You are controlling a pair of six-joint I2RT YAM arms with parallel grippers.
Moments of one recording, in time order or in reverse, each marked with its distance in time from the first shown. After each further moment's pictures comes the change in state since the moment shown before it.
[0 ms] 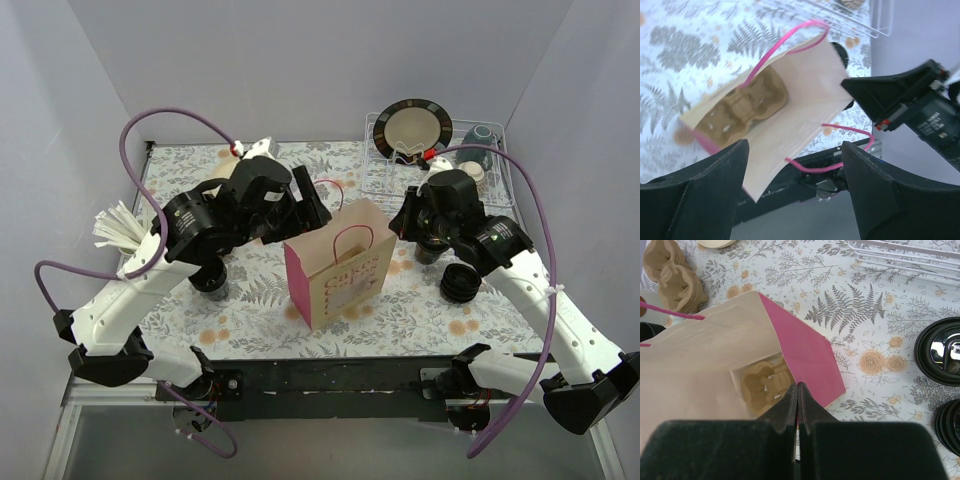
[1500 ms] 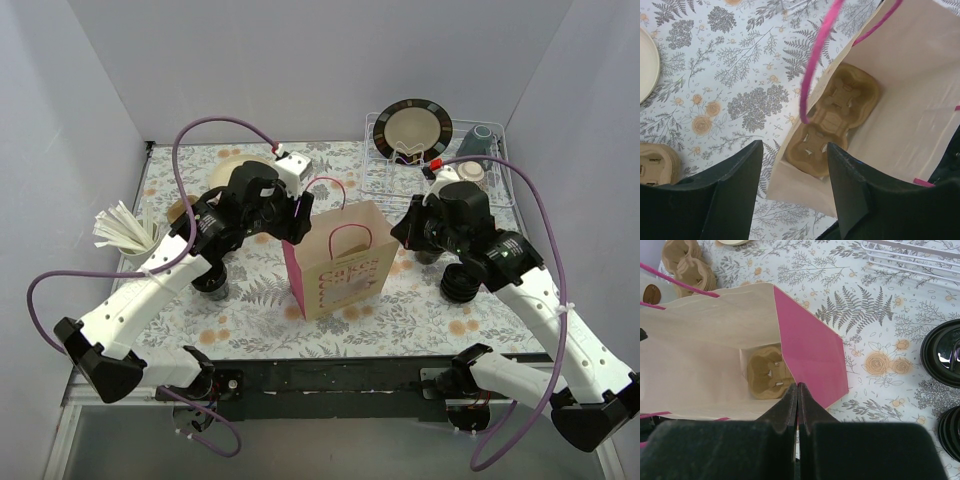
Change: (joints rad) left arm 0.232 -0.107 -0.440 0.380 0.280 0.839; right arm 0.000 -0.099 -0.087 0.047 -0.055 -0.027
